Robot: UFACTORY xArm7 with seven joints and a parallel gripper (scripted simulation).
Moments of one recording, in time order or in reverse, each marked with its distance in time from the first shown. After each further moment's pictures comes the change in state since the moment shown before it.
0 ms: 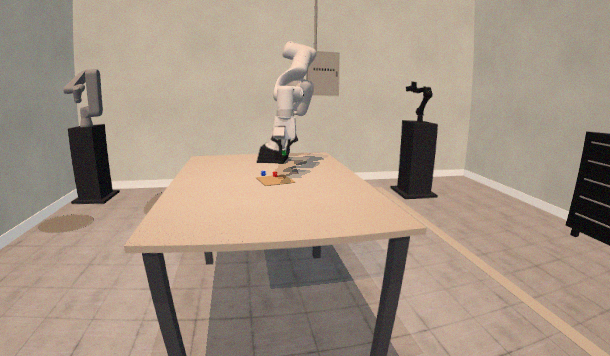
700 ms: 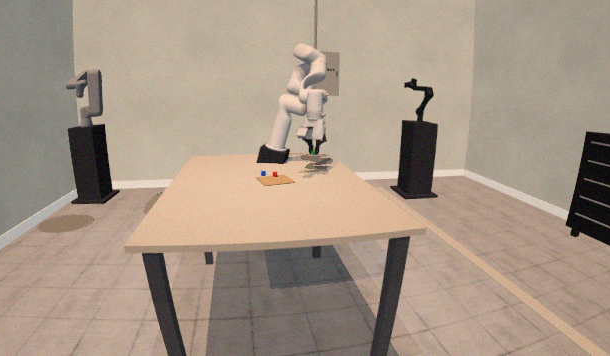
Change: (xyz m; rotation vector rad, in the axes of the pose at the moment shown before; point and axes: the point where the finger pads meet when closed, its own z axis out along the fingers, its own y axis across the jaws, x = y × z) arm -0.098 -0.133 0.009 0.008 -0.017 0.413
